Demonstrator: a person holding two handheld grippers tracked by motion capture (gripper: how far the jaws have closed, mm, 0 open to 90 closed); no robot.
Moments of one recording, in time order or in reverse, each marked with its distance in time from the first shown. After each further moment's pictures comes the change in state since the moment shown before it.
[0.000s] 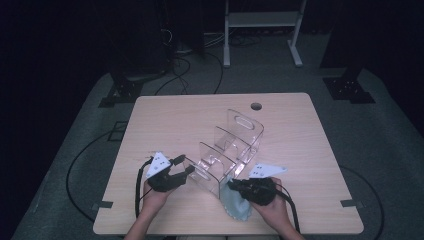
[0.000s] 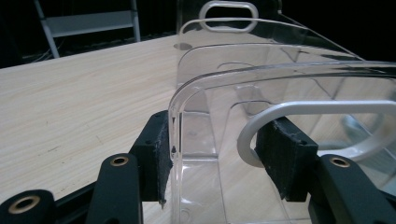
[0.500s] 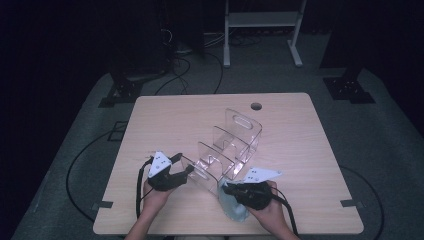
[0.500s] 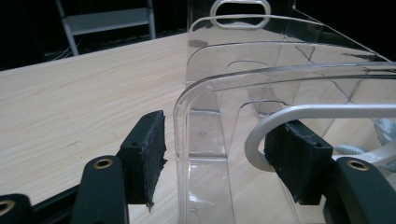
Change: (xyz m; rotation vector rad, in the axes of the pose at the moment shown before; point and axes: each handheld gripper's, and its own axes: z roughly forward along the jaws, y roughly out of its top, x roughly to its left) left arm -0.001 0.003 0.001 0.019 0.084 -0.003; right arm 0.017 0.001 0.004 0.002 0.036 -0.034
